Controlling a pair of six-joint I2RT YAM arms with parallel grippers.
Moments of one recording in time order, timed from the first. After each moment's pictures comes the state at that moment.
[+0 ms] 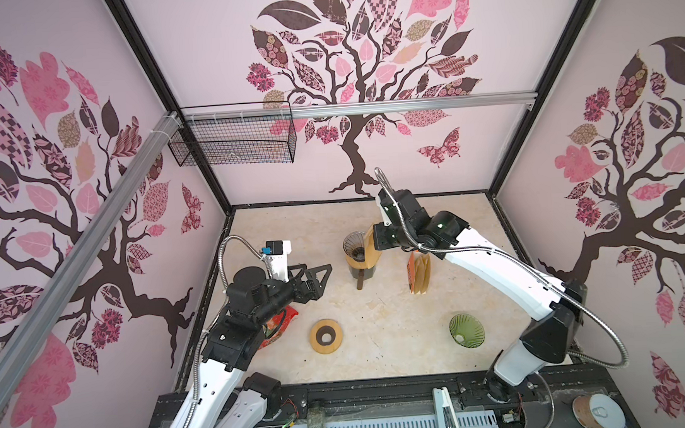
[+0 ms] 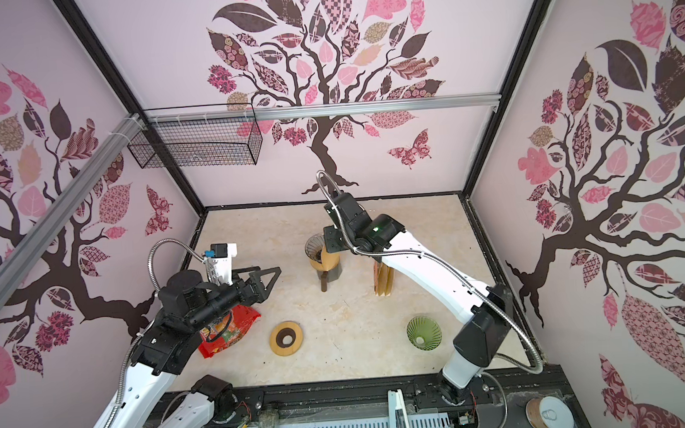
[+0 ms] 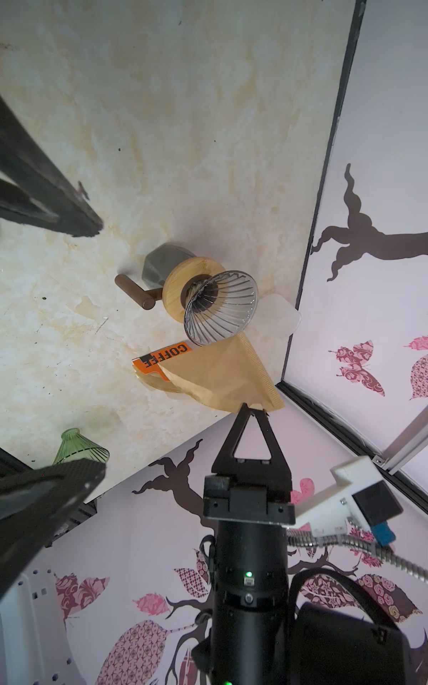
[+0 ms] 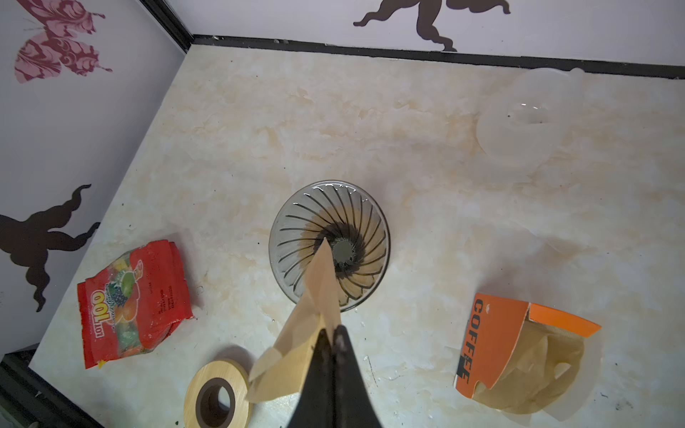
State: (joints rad) left arm -0.37 0.68 0.79 -0.38 0.33 -0.47; right arm 0.74 1.66 1.71 -0.81 0.15 0.44
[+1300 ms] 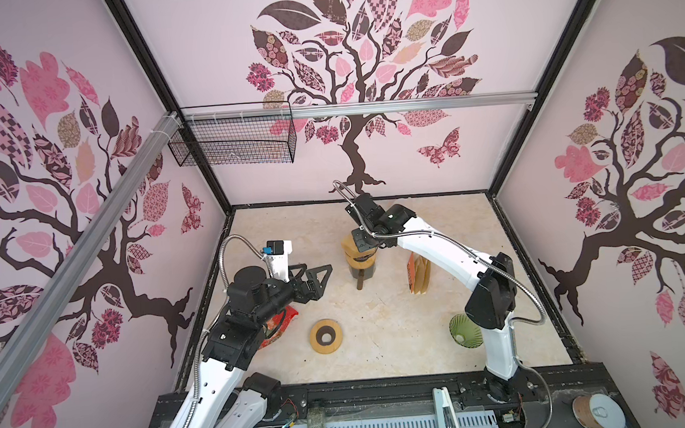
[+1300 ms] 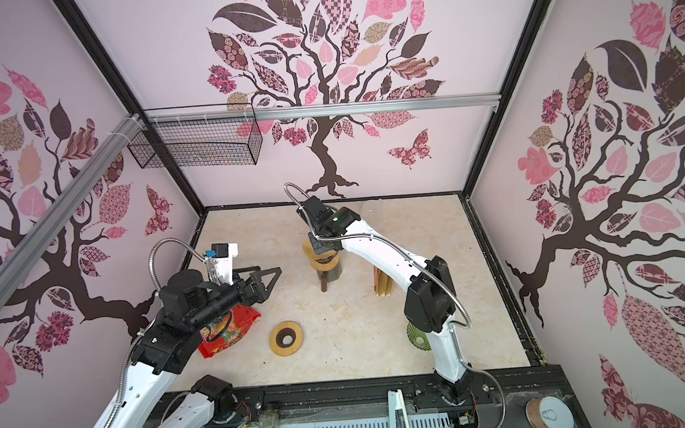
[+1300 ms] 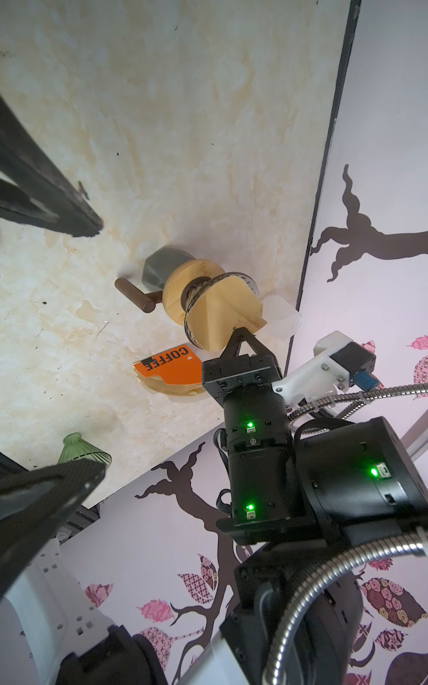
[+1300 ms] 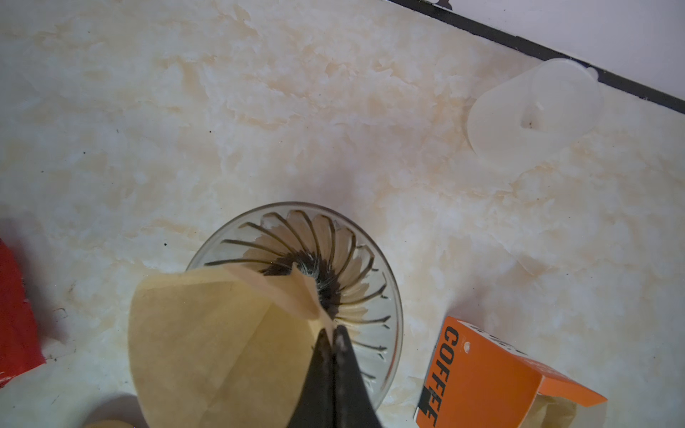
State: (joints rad) left arm -0.37 0.69 0.79 -0.38 0.33 -0.45; right arm 0.77 2.03 2.01 -0.99 0.30 0.33
